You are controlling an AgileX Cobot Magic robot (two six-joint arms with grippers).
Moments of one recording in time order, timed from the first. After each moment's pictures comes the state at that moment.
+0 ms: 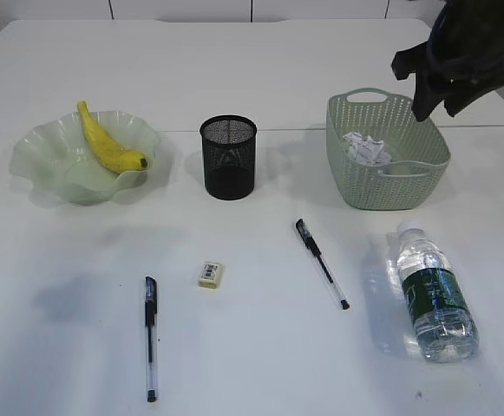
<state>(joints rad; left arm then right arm) 0.00 1.05 -0.88 -0.21 0.96 0.10 0.14 1.90 -1.78 -0.05 1.17 0.00</state>
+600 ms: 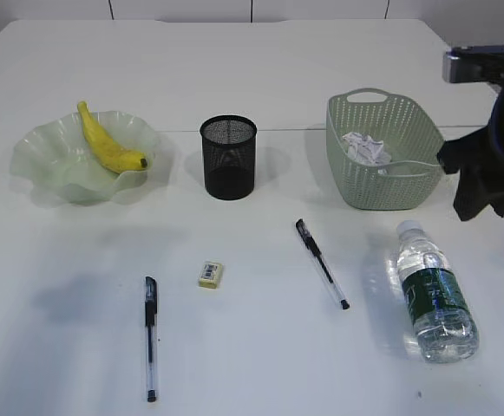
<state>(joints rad) 0.00 1.05 -0.88 -0.22 0.96 0.10 0.14 1.59 -1.28 0.03 1.13 0.00</state>
